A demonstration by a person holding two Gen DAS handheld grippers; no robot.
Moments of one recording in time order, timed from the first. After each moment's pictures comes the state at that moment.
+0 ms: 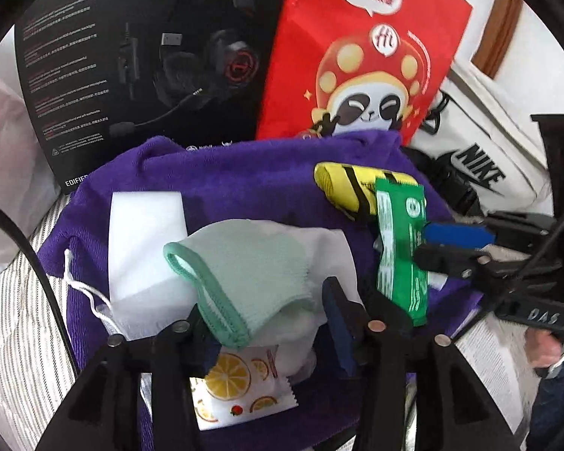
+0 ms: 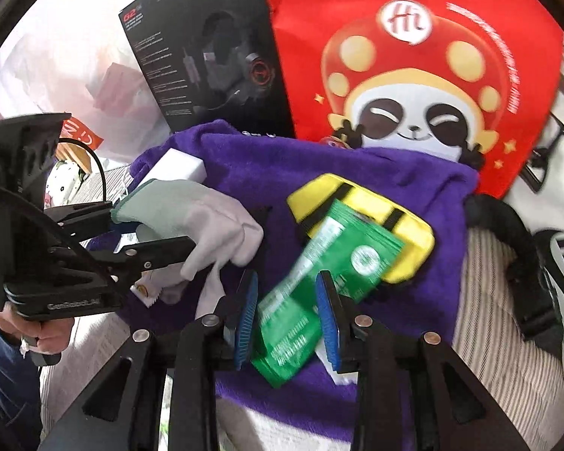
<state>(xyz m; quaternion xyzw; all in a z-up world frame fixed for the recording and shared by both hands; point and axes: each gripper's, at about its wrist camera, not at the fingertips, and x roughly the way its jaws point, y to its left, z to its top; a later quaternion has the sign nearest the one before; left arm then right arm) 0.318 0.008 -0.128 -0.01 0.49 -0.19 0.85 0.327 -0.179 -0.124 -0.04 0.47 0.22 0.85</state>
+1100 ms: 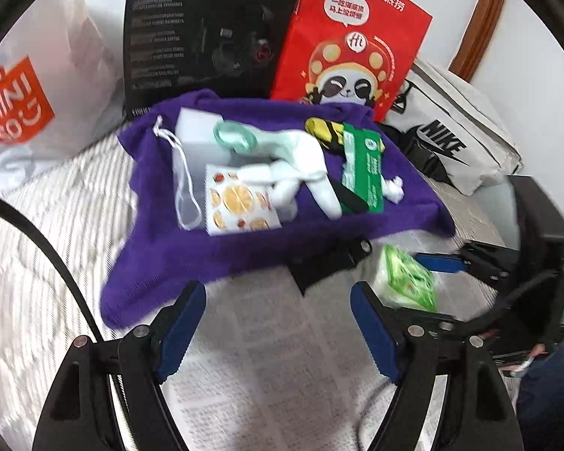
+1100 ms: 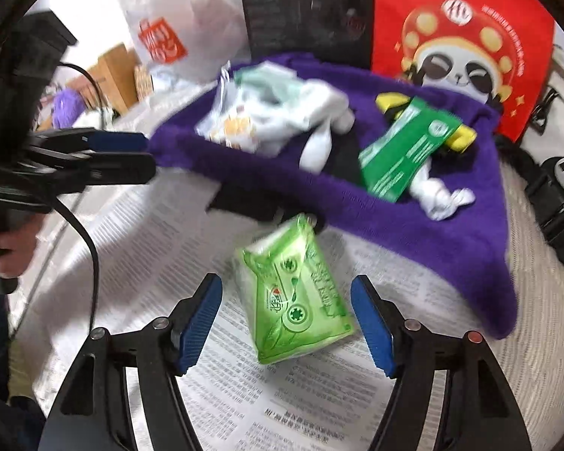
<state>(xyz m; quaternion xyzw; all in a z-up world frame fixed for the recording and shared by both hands) 0.189 0.053 -0.109 -0.05 0.48 -0.18 0.86 0.195 -0.154 -0.165 -0.11 0.46 0.27 0.84</state>
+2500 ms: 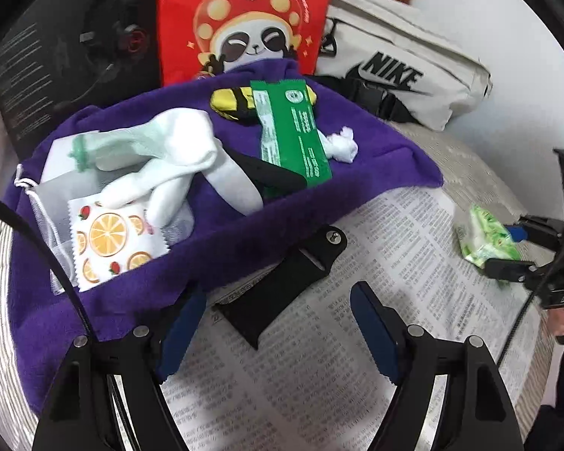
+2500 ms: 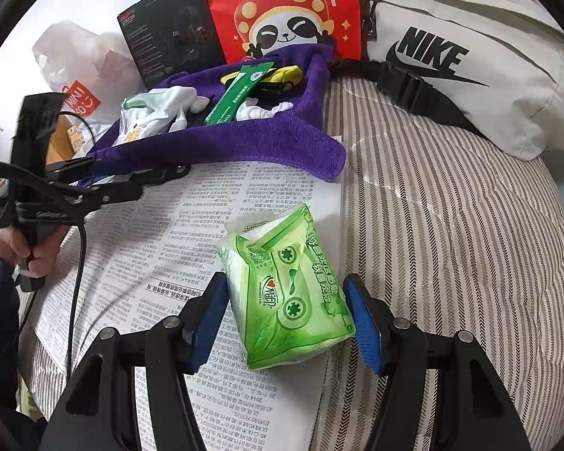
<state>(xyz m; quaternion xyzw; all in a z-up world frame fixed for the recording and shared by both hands) 0.214 -0.030 -0.147 0.08 0.46 -0.27 0.84 0.137 -0.290 -0.167 0.02 0.46 0.14 0.88</state>
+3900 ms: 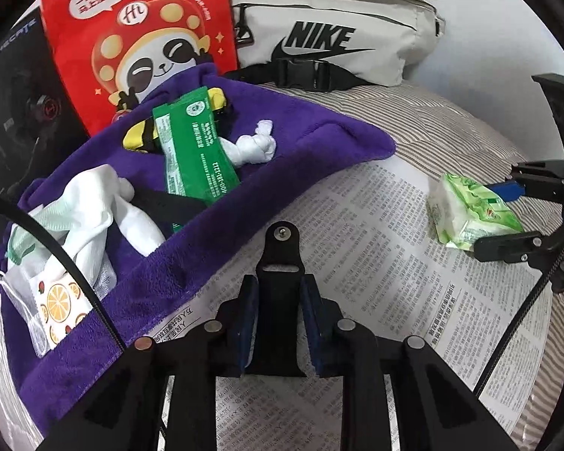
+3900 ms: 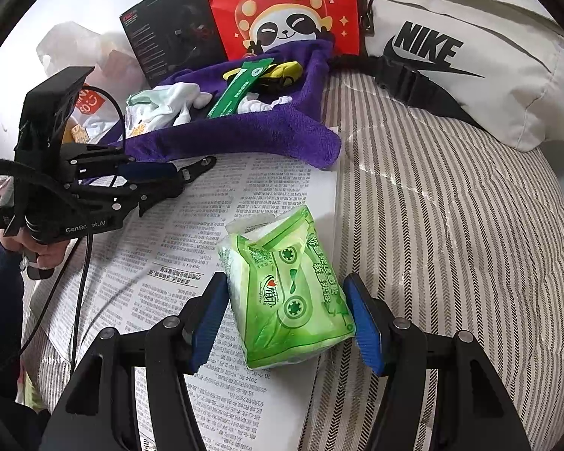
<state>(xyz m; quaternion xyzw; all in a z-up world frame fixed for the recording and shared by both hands) 0.196 -0.095 -0.152 0.19 0.44 -0.31 0.82 0.130 -0.292 -0.166 0.02 0.47 0.15 0.87</state>
